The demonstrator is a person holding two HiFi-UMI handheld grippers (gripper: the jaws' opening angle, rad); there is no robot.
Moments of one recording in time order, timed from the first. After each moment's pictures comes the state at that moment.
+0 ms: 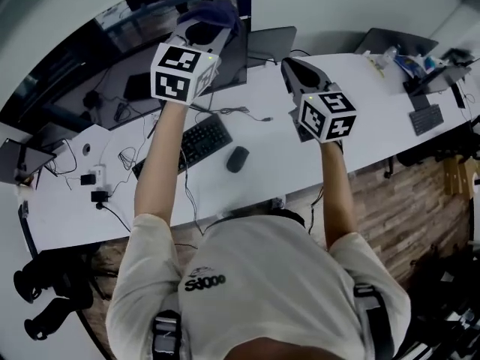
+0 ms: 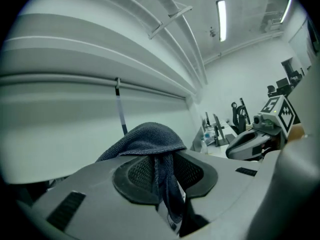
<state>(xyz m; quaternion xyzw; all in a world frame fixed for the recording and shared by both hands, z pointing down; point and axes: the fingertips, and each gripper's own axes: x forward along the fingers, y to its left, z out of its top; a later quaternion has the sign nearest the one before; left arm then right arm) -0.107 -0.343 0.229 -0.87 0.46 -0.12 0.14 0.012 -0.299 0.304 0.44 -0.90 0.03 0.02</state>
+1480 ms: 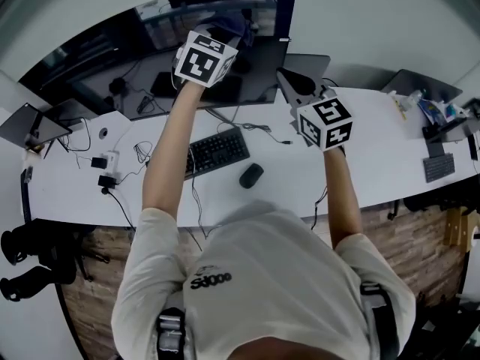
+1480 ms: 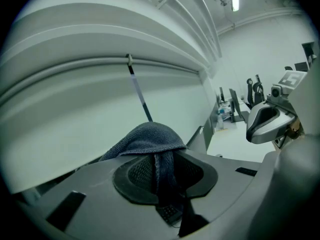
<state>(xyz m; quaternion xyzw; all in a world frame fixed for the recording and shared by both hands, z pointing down) -0.187 -0.397 0.255 -0.80 0.54 -0.25 0.09 -0.080 -0.315 0.284 0.29 -0.95 -0.07 0.06</state>
